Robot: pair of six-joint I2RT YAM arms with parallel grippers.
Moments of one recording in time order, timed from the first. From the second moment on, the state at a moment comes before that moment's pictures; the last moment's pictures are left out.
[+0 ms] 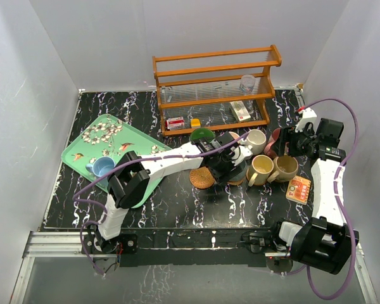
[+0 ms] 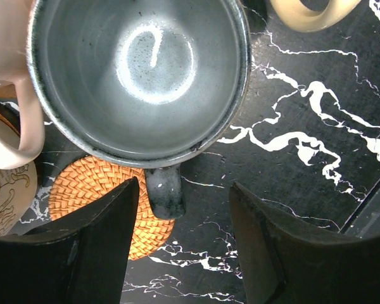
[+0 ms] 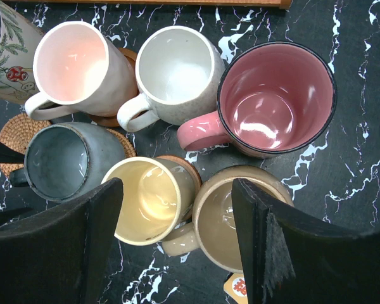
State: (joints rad) left arm -1.03 2.06 1.68 -0.69 0.10 0.09; right arm -0.36 1.10 0.96 -0.61 -0.60 -0.26
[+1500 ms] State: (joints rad) left arm -1.03 1.83 1.67 -0.75 0.17 0.18; right arm -0.36 1.21 1.08 -0.66 -0.61 -0.30
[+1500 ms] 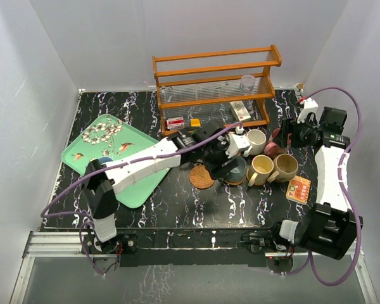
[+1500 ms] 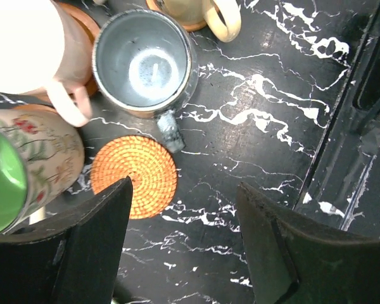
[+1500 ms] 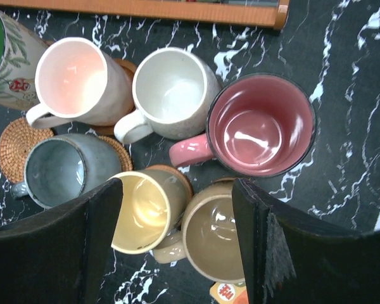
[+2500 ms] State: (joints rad) left arm 0.19 1.43 1.39 -0.98 0.34 0.56; right arm -0.21 1.25 1.18 -0.65 -0.63 -0.34
